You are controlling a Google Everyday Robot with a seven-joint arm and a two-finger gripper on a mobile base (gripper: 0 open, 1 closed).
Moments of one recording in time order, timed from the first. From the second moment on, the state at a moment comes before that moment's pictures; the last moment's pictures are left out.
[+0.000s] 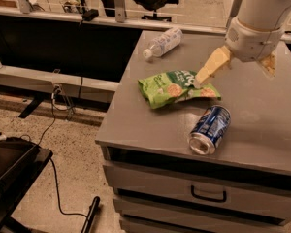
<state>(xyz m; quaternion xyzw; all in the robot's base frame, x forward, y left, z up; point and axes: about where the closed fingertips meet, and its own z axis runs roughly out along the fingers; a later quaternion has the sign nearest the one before) 0.535 -0.224 0.920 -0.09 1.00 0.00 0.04</state>
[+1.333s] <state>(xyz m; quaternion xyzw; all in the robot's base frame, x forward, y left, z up) 0.522 -0.227 0.917 -0.01 1.00 0.01 0.04</state>
